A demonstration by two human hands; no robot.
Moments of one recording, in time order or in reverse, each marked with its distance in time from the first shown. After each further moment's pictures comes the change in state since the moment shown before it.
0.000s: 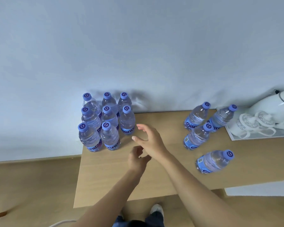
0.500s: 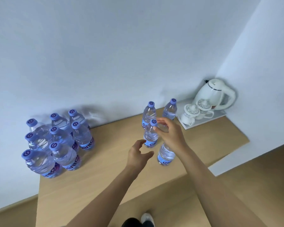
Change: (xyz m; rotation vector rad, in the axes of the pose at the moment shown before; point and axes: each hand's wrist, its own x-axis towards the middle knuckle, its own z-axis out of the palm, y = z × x) left_hand -0.045 0.037 0.128 0.252 -0.341 0.254; right_hand -0.081 0.058 -0.195 0.063 0.446 0.088
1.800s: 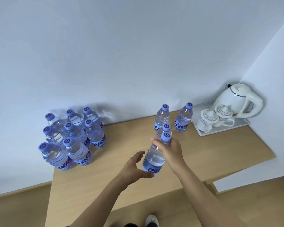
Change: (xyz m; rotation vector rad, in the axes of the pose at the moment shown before) left_hand -0.014 -0.019 -0.047 0.080 -0.181 -0.138; right_hand -0.011 0.015 0.047 0.349 -0.065 0.324
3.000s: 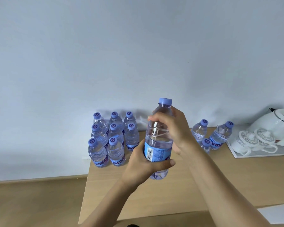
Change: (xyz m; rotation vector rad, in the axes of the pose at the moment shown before) left_hand -0.106 0.066 -0.105 -0.344 0.182 0.359; right_hand -0.051 -0.167 0.129 0.253 -0.432 -0.153
